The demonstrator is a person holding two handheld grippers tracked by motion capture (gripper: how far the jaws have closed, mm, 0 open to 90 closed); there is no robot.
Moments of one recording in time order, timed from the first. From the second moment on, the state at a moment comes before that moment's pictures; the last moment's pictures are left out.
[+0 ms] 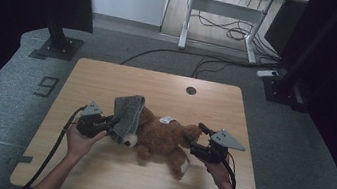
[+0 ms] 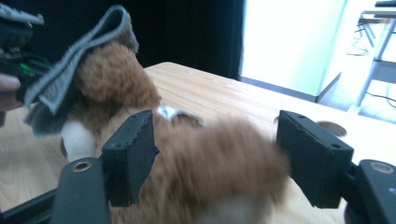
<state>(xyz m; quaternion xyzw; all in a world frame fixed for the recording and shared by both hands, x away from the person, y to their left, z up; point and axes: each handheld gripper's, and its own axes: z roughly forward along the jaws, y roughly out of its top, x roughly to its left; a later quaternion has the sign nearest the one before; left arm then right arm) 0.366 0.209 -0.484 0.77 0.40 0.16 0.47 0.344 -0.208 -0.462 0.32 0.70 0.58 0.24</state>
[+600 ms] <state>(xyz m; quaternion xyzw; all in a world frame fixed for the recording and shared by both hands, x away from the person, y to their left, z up) 0.354 0.212 -0.487 0.76 0.40 0.14 0.49 0.365 -0.173 -0.501 0.32 0.79 0.50 0.16</state>
